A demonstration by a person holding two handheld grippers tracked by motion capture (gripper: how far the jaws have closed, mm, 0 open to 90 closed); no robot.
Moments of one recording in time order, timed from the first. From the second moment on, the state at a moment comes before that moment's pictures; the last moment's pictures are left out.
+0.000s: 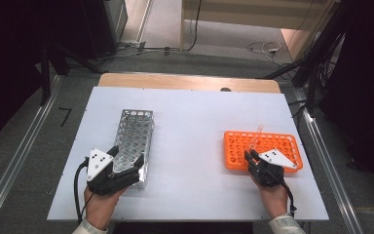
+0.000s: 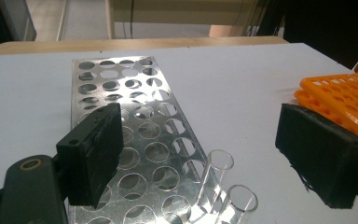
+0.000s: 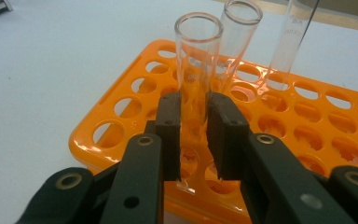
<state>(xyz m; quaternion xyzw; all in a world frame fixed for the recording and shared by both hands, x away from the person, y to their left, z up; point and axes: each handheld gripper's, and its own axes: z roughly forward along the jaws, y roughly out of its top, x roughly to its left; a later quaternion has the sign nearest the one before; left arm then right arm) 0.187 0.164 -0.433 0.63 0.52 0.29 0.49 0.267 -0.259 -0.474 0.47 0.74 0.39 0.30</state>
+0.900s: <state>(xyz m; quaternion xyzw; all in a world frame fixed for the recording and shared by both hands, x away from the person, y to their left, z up) 0.186 0.164 -0.431 0.63 0.52 0.30 0.49 0.250 -0.259 -0.439 0.45 0.73 0.43 0.29</state>
